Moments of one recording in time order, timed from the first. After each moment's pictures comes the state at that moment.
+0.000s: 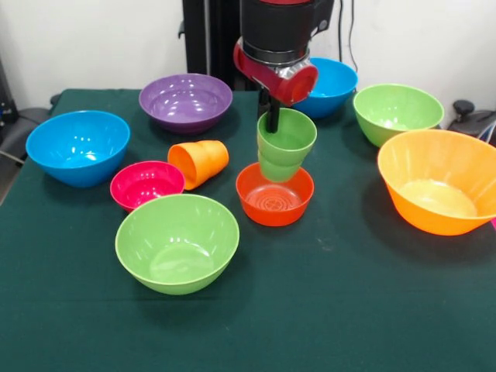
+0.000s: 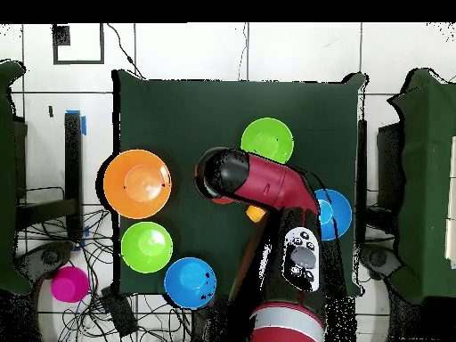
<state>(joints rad) -0.13 -0.61 -0.17 1.59 0.15 0.69 2.33</state>
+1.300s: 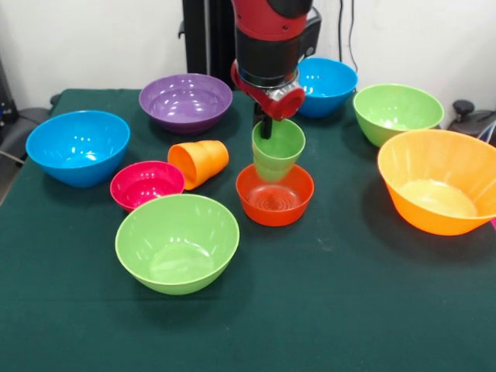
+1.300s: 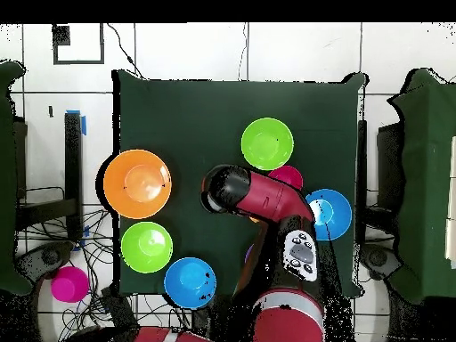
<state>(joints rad) -0.14 -0.54 -0.17 1.67 0.15 0.65 2.33</state>
